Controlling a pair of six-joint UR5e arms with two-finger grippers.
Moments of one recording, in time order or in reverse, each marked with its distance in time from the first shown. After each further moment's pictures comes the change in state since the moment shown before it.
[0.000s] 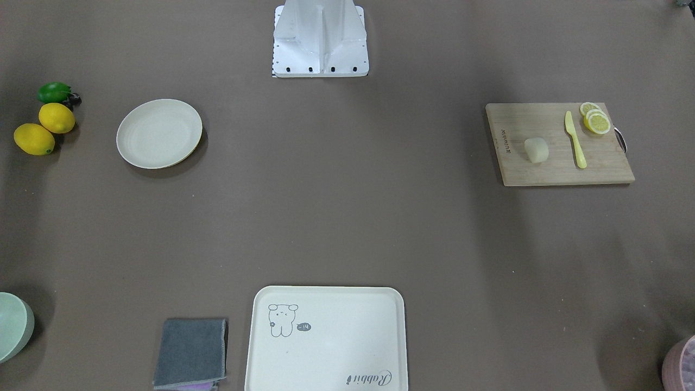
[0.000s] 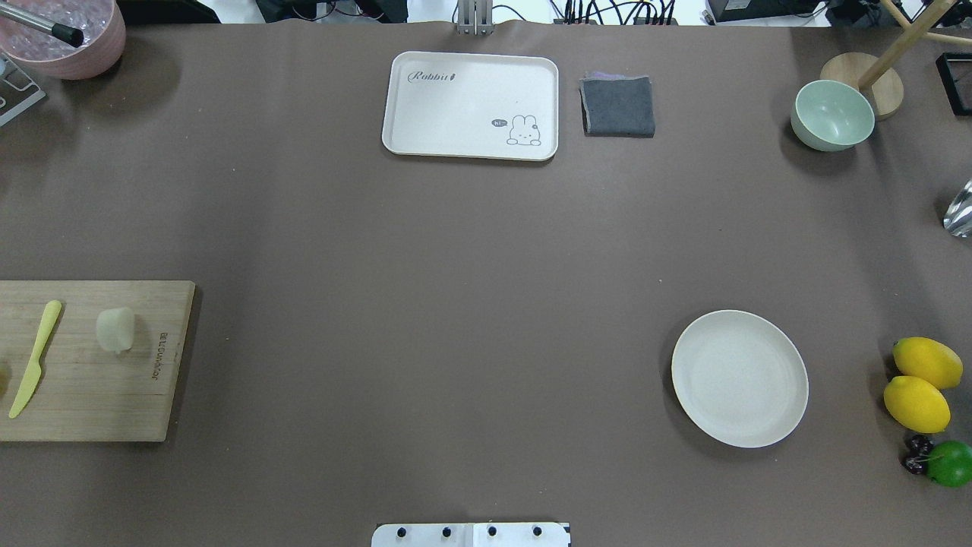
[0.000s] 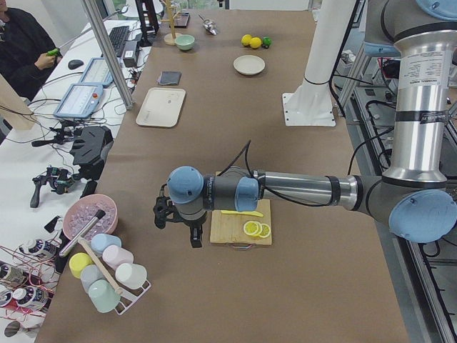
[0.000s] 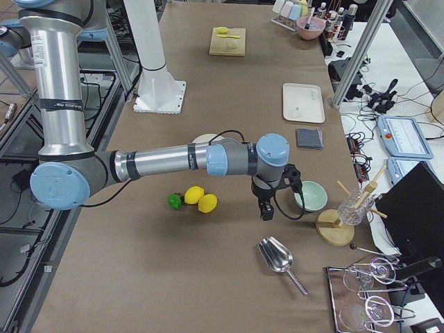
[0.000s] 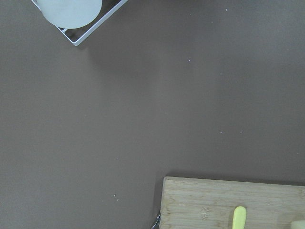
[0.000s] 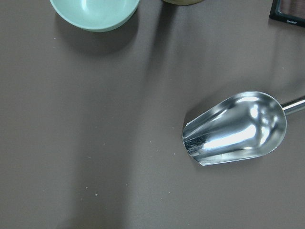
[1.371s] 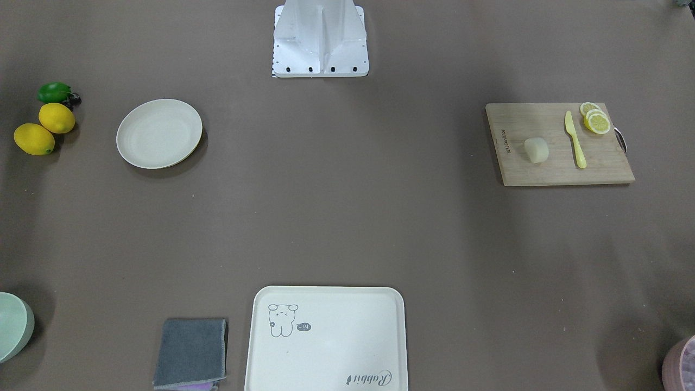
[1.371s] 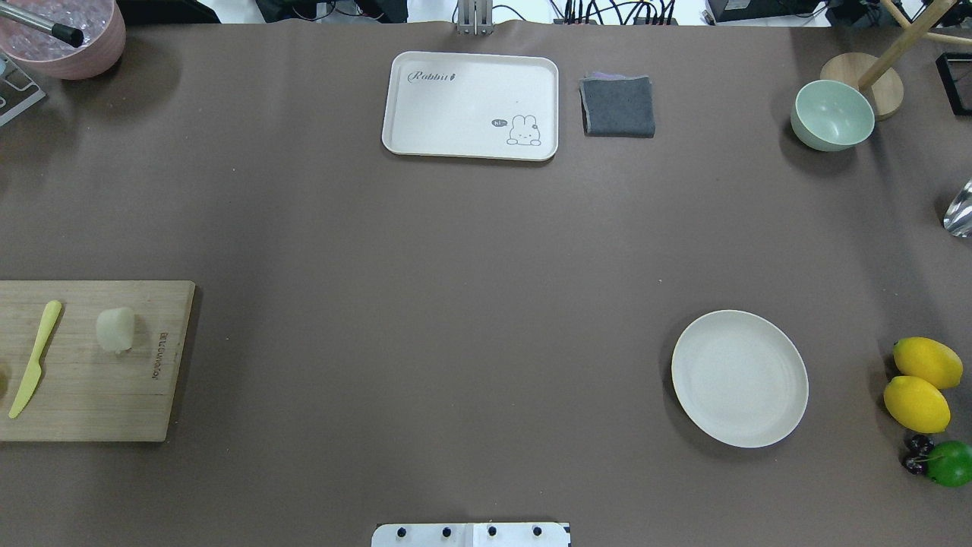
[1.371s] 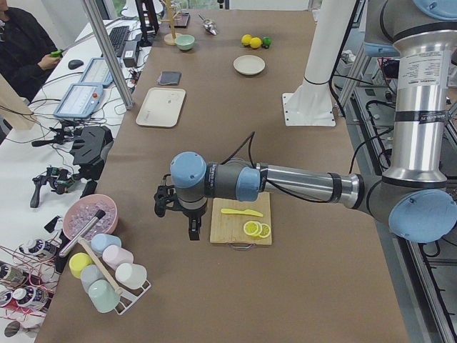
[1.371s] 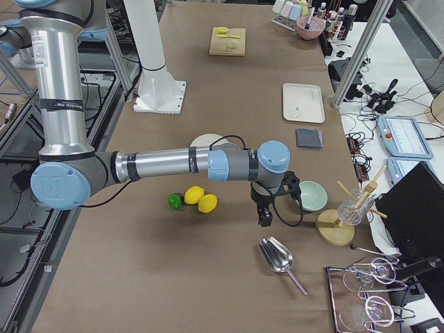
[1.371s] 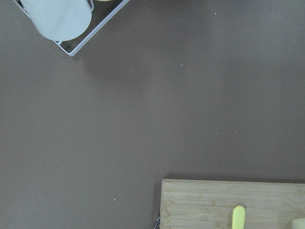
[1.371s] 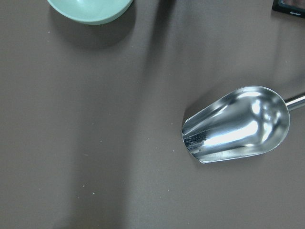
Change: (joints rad) left arm 0.022 0.008 -0.073 0.000 0.068 0.000; right arm -0.009 0.001 -0.019 0.009 0.002 0.000
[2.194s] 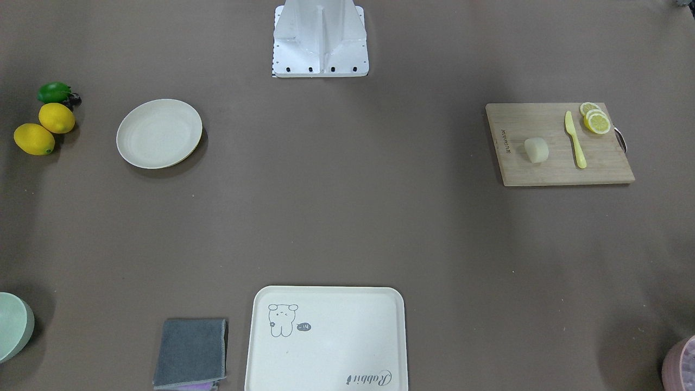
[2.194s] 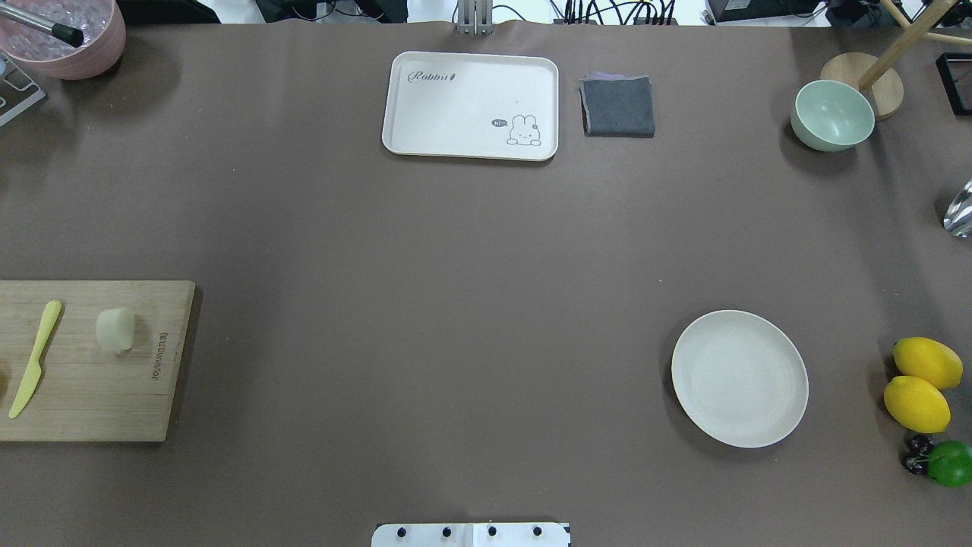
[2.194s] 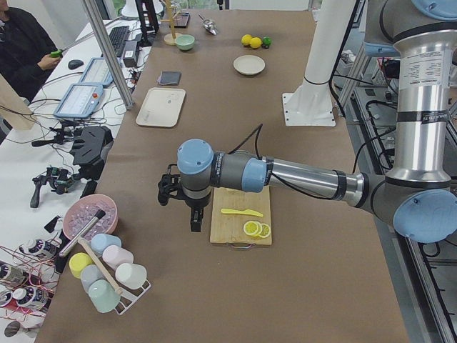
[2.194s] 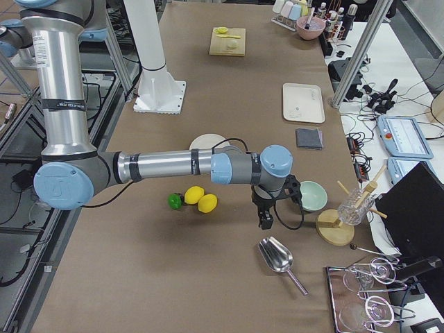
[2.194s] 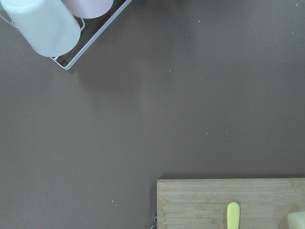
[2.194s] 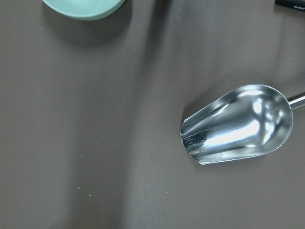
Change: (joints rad) left arm 0.006 0.033 -0.078 0.000 0.015 0.001; right arm -0.009 0.014 -0.037 0.007 0.001 -0.001
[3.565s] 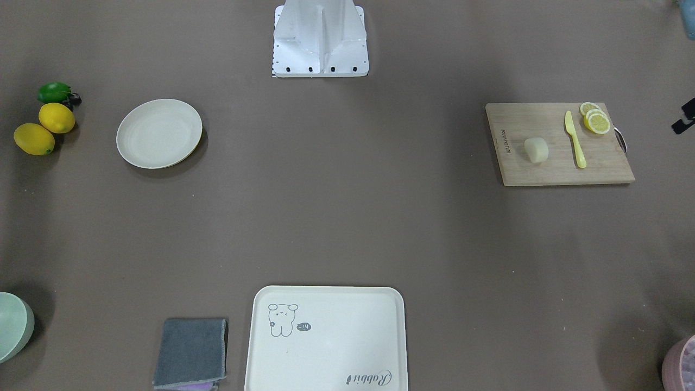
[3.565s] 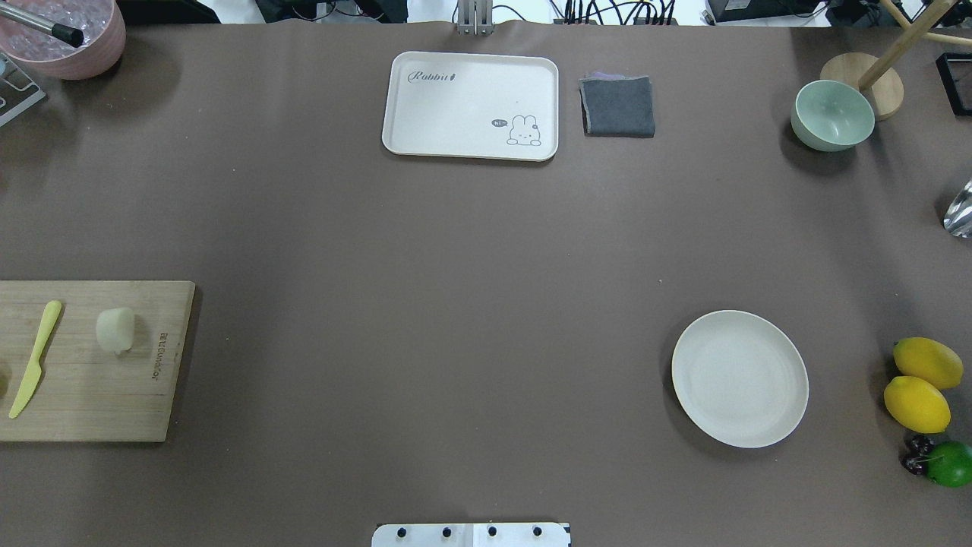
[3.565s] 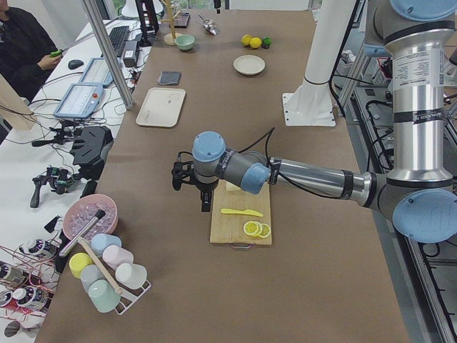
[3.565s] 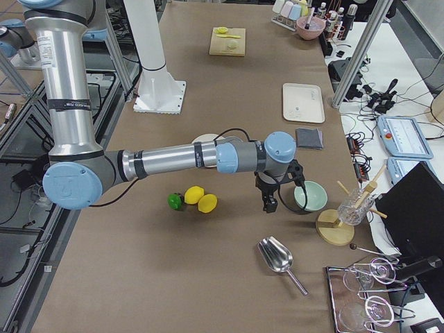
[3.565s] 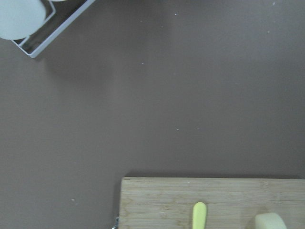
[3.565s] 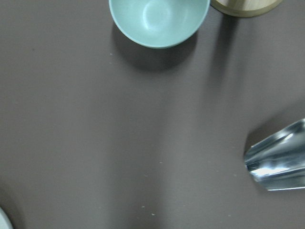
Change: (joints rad) left arm 0.211 0.068 -0.038 -0.379 -0.010 -0.493; right arm -0.090 0.021 0.103 0.001 0.083 0.156
